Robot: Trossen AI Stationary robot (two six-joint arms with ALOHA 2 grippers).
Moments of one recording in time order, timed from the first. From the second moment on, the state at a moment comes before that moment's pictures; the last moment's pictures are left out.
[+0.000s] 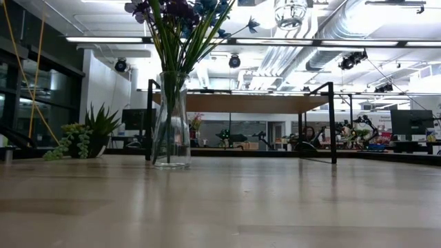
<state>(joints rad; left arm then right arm) -0.96 2.19 2.34 -1.51 -0.59 -1.73 0.00 1.13 1.16 -0.05 0.86 0.03</state>
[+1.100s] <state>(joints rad) -0.96 2.19 2.34 -1.49 -0.59 -1.73 -0.17 1.13 0.77 0.25 0.80 0.18</state>
